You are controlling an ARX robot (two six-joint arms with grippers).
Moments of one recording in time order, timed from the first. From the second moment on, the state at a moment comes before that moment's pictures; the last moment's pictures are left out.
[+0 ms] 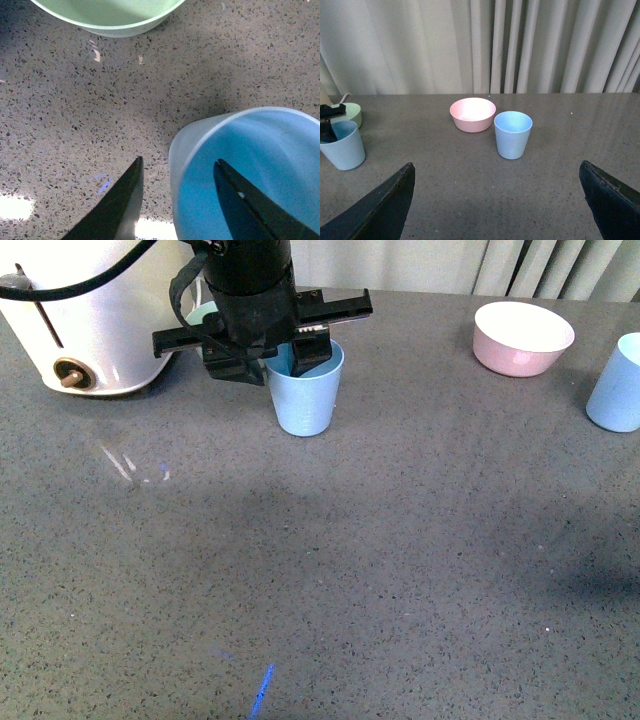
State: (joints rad) left arm -0.47 2.28 1.69 -0.45 -0.14 -0.59; right arm 0.00 0.00 0.02 0.00 0.00 0.00
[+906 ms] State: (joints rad) left arm -0.74 2.26 1.69 -0.52 -0.19 -0.76; right arm 0.00 0.00 0.02 0.00 0.00 0.00
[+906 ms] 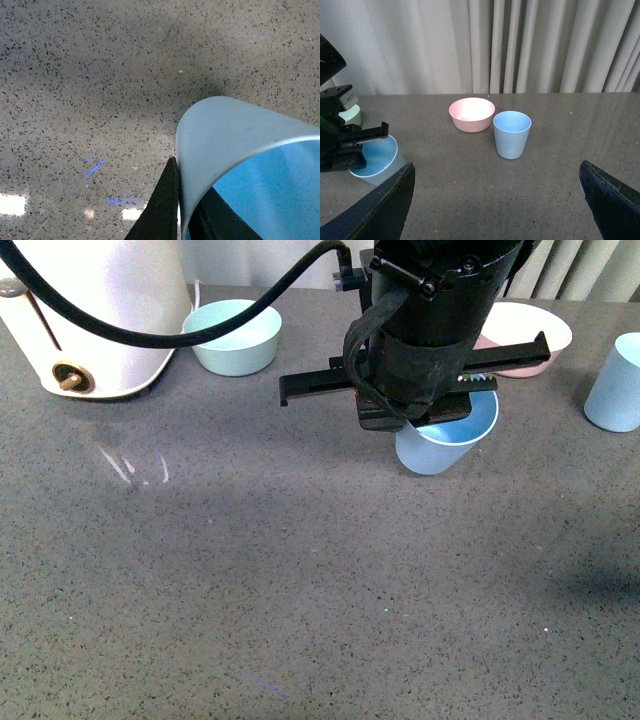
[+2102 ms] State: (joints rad) left arm -0.72 1.93 1.38 -0.23 -0.24 -0.76; right arm 0.00 0.00 0.02 0.00 0.00 0.00
